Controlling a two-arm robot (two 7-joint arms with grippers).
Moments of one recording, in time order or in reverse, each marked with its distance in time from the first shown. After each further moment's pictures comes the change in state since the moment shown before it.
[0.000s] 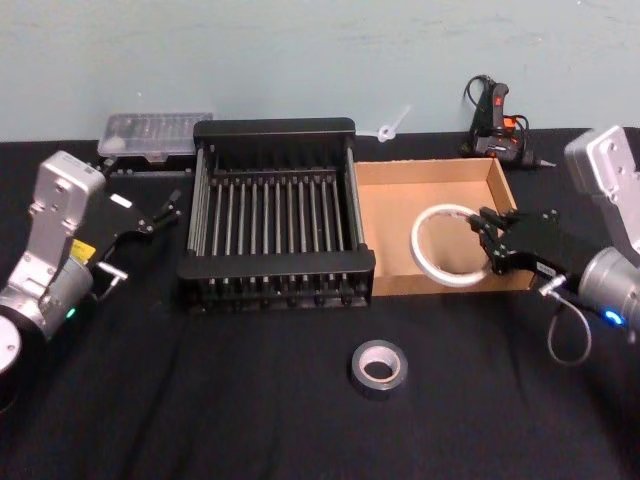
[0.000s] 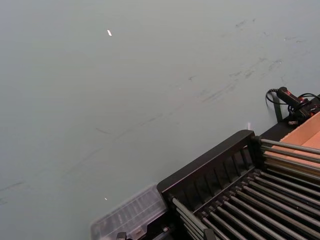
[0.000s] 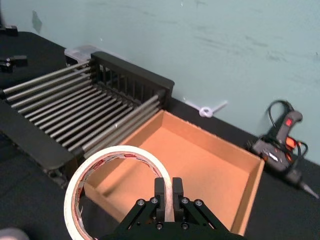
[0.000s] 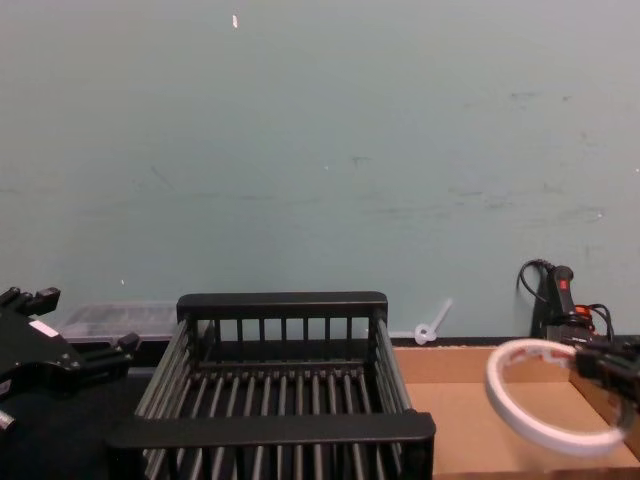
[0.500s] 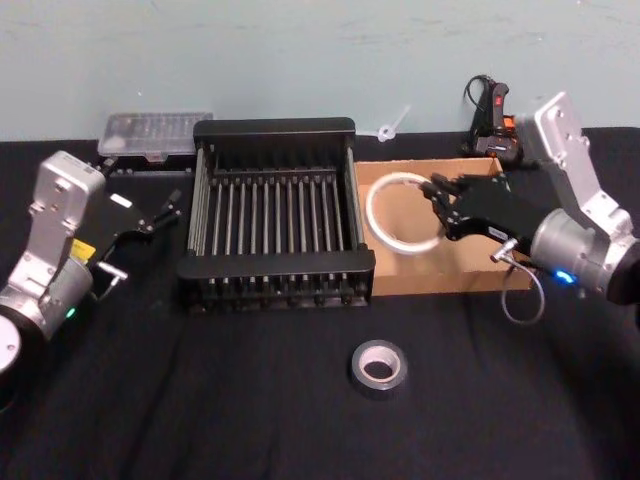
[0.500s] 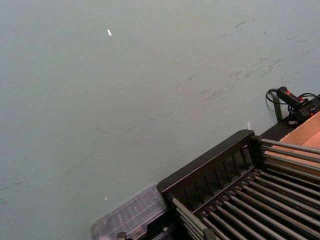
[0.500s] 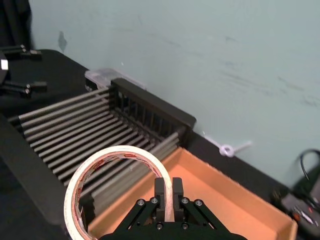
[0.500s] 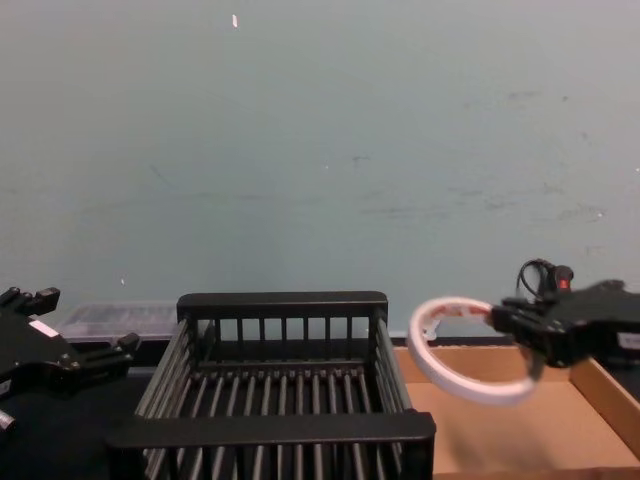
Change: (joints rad) left arm 0.000 0.000 0.000 0.000 0.000 0.000 0.000; right arm 0.176 -0.073 -0.099 0.152 -0.033 -0.085 0.068
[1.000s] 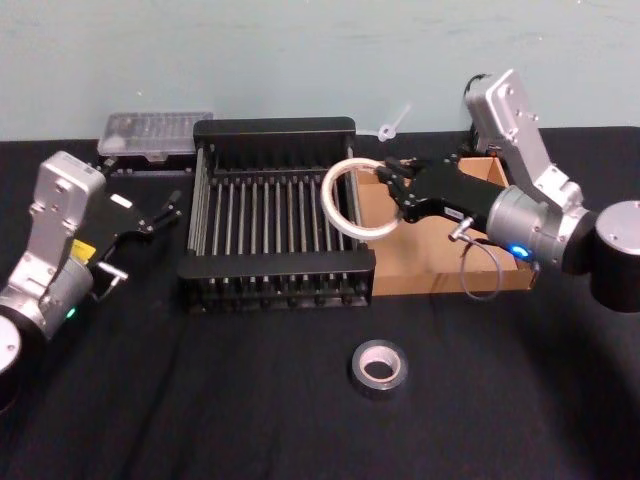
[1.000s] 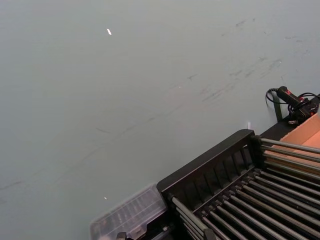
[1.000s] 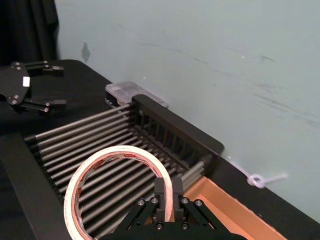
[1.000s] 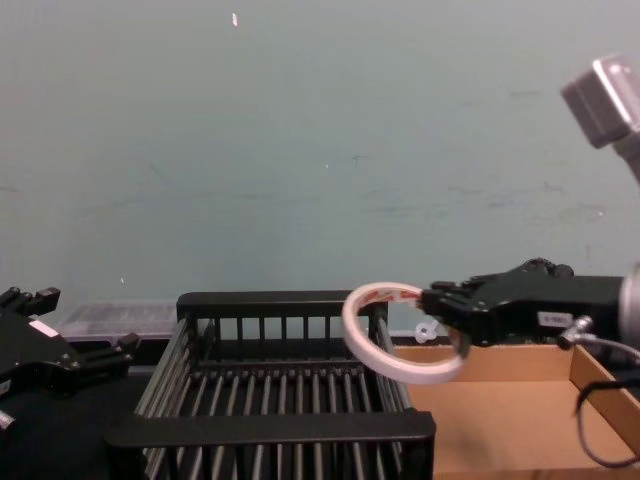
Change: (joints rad) left arm 0.000 0.000 0.000 0.000 0.000 0.000 0.000; right arm 0.135 -0.070 -0.083 0.146 0.001 -0.048 0.066
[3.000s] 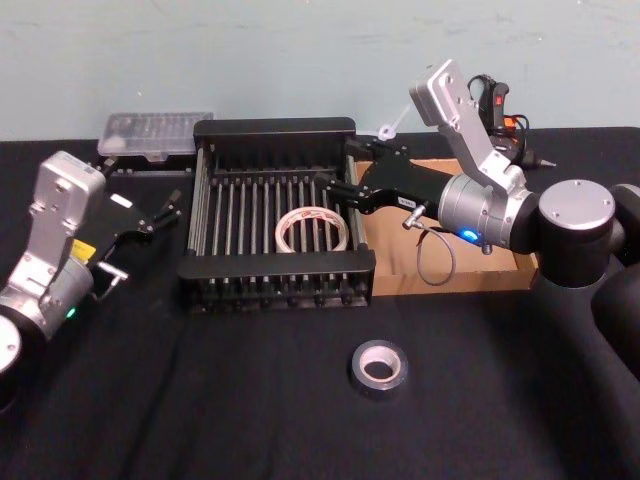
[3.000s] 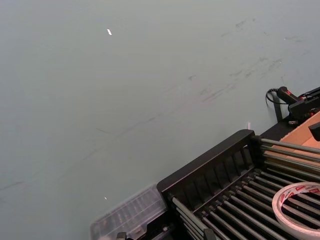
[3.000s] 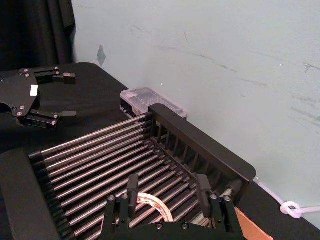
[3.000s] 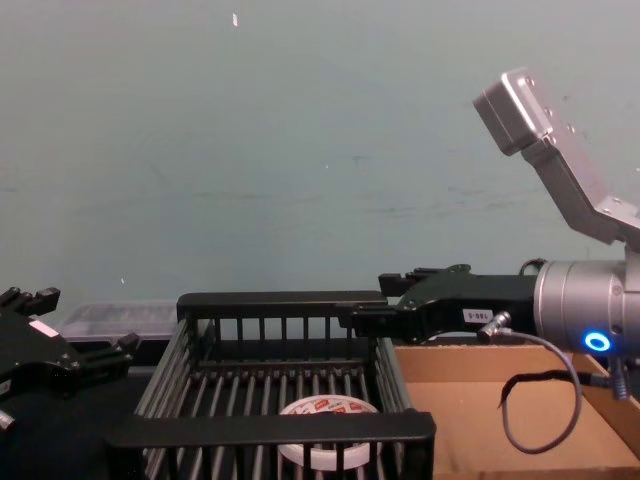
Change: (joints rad) left arm 0.000 0.000 0.000 0.000 0.000 0.000 0.000; right arm 0.130 -0.095 -0.081 0.189 -0.002 -0.049 0.038
